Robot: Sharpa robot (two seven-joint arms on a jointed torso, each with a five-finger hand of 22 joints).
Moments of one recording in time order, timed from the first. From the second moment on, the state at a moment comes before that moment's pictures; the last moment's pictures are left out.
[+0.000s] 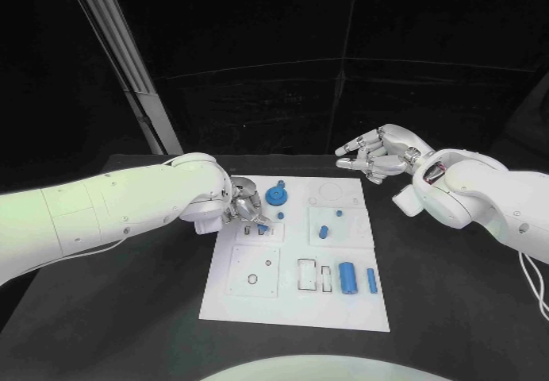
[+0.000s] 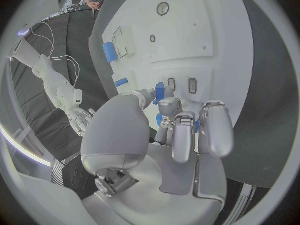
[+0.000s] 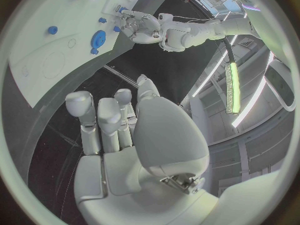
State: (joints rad) left arm 1.34 -0.62 -0.18 1.36 -0.88 0.16 -0.51; left_hand 1.27 -0.14 0.55 0.27 0.14 0.84 0.05 0.75 0.52 1.25 -0.02 1.12 0.96 1.47 -0.08 1.57 1.31 0.08 1.45 0.03 1.37 1.22; right arm 1.14 -0.92 0.14 1.53 -0.83 -0.24 0.07; right_hand 1.44 -0.03 -0.16 0.23 0.36 0.96 0.15 0.09 0.07 1.21 0.06 0.89 0.94 1.45 -0.01 1.12 0.97 0.11 1.20 0.09 1.19 0.96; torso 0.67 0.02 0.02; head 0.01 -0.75
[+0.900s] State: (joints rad) left arm 1.32 -0.62 -0.19 1.39 -0.97 0.08 -0.55; left_hand 1.24 -0.15 0.56 0.25 0.13 0.84 0.05 0.76 0.52 1.26 -0.03 1.13 0.97 1.47 -0.08 1.57 1.31 0.08 1.45 0.03 1.36 1.22; right arm 1.14 -0.91 0.14 1.52 -0.87 -0.23 0.07; right_hand 1.44 -0.03 -0.16 0.23 0.36 0.95 0.15 0.09 0.07 1.21 0.06 0.89 0.94 1.45 -0.01 1.12 0.97 0.11 1.20 0.09 1.19 0.96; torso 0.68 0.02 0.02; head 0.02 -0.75
